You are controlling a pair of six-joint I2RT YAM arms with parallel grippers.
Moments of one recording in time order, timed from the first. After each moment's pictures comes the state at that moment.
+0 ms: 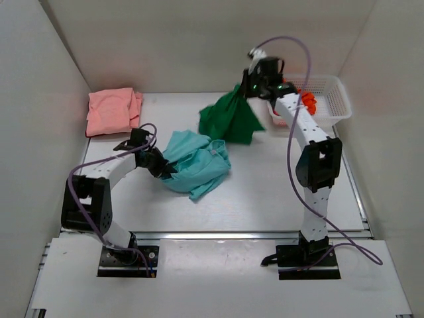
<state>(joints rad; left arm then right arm) -0.15 1.55 0.92 -0.49 0.45 -0.87 0.30 2.09 2.01 -0.44 -0.22 0.13</state>
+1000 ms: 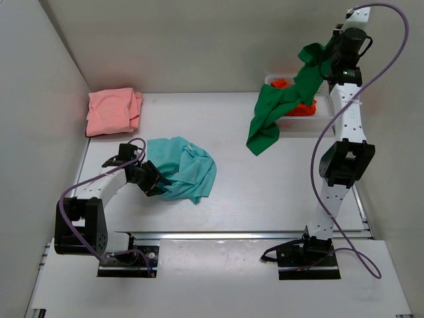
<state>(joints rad) -0.05 1.35 0.72 -0.57 0.45 -0.81 -0.14 2.12 2.32 -0.14 0.21 -0.09</state>
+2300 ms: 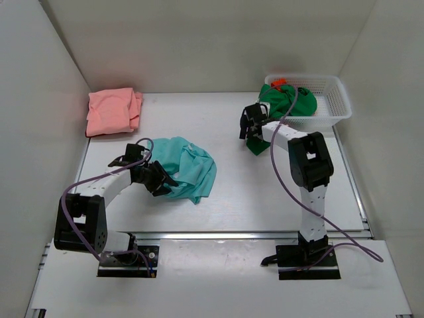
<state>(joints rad) -0.12 1.37 0.70 -0.50 0.50 -0.82 0.35 2.10 1.52 -0.30 0.31 0.42</state>
